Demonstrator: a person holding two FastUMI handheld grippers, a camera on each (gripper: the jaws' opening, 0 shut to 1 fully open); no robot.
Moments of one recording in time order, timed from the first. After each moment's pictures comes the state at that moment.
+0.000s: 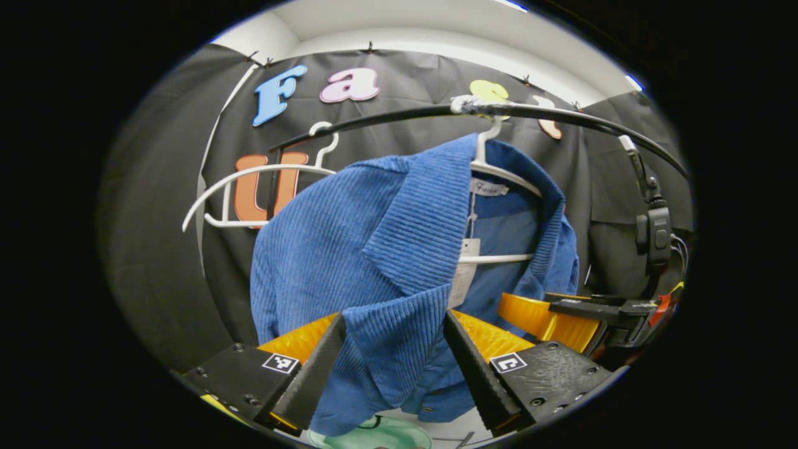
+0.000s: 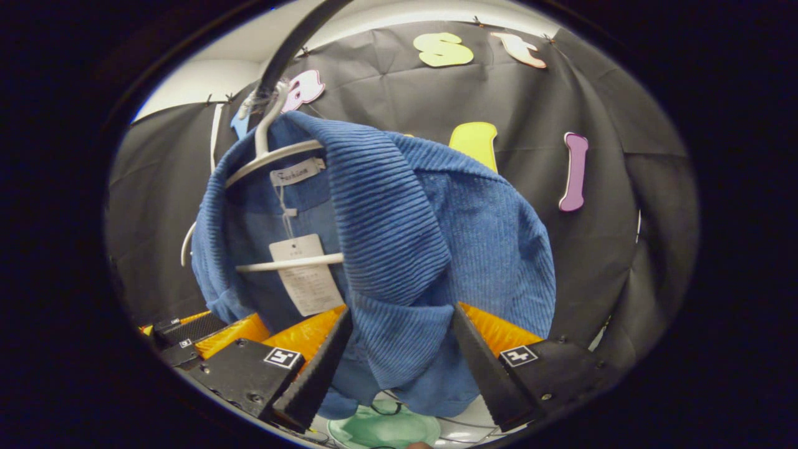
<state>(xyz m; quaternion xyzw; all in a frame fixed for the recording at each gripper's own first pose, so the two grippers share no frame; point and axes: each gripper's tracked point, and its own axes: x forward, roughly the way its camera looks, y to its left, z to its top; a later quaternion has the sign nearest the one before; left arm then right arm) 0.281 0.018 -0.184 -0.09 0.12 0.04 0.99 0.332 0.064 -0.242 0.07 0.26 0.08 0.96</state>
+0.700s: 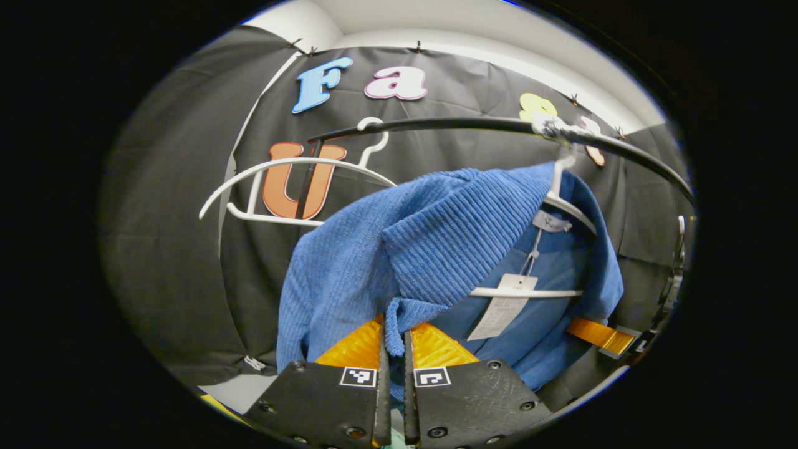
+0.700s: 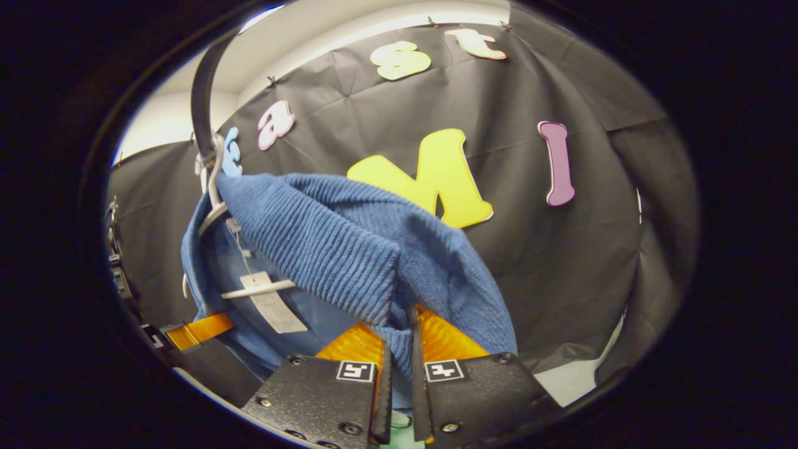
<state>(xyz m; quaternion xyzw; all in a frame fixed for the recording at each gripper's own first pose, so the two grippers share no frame) 0.291 0.054 -0.166 -0.16 0.10 0.10 0.98 0.345 0.002 -0.218 0.16 0.20 0.09 0.96</state>
